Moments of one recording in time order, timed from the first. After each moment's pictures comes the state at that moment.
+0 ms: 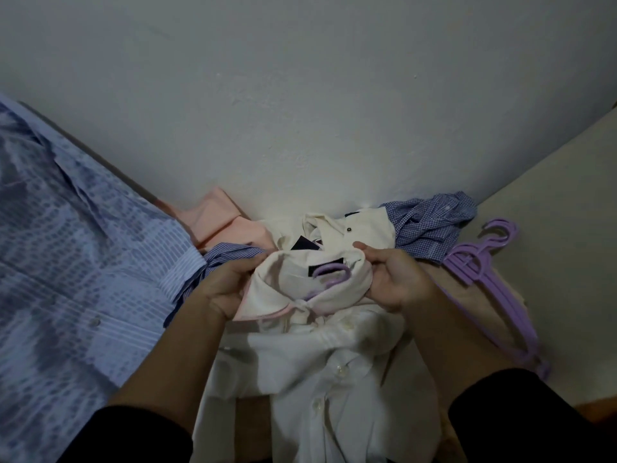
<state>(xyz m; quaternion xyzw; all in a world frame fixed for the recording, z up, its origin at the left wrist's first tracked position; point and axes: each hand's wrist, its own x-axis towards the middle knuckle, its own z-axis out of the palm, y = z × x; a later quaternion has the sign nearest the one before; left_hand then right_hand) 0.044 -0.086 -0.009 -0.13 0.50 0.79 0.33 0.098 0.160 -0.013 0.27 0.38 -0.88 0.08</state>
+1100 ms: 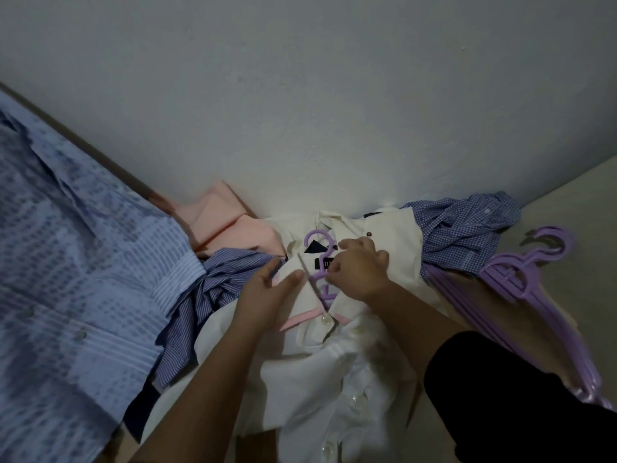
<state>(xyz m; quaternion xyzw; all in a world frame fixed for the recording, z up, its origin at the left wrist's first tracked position) 0.026 -0.057 -0.068 -0.03 0.82 0.56 0.11 0.015 0.120 -0.058 0.07 0.99 -0.13 0.02</state>
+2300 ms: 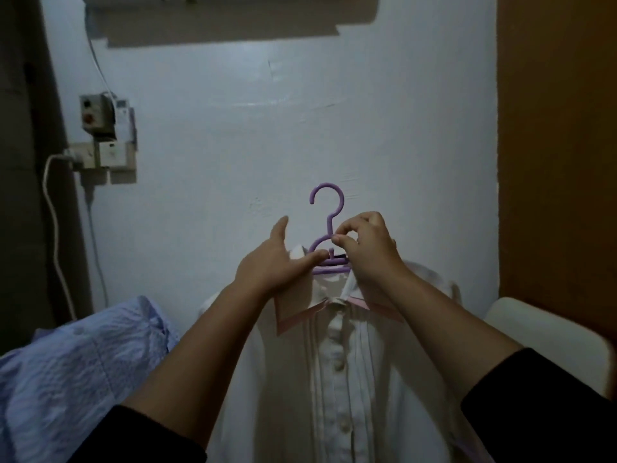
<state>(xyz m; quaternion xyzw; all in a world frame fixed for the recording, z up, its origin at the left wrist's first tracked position) 0.224 -0.089 0.344 0.22 0.88 0.32 -0.27 0.257 0.070 0.341 -0.03 0.82 -0.37 -0.44</state>
